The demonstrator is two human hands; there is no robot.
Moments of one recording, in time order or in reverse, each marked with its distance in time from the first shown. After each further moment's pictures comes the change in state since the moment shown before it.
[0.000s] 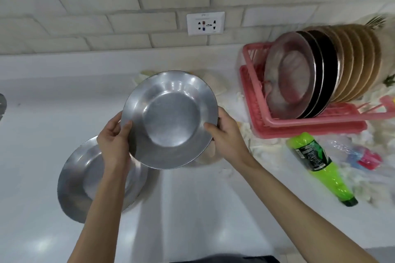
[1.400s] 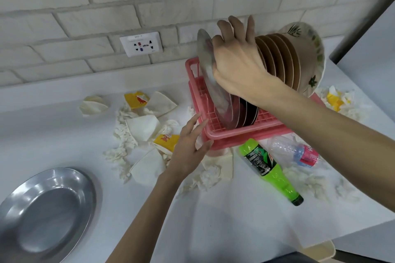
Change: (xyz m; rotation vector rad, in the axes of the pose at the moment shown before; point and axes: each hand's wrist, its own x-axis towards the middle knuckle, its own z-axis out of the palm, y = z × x) left_hand -0.091 -0.062 0.230 0.629 -0.868 0.495; right_hand 0.089 -0.107 -0.183 -1.566 0.341 -0.604
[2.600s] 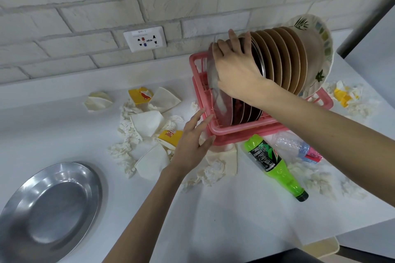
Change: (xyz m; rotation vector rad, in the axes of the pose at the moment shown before) left_hand 0.000 -0.001 -0.003 0.079 -0.010 0.027; right_hand -0.004 -0.002 0.026 -0.058 -0.331 -0.007
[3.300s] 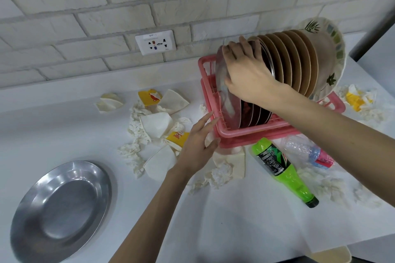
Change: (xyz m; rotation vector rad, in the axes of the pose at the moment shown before) left_hand -0.002 0.006 -0.011 0.003 -0.034 -0.044; right_hand -0.005 0.003 0.001 0.105 0.016 -0.001
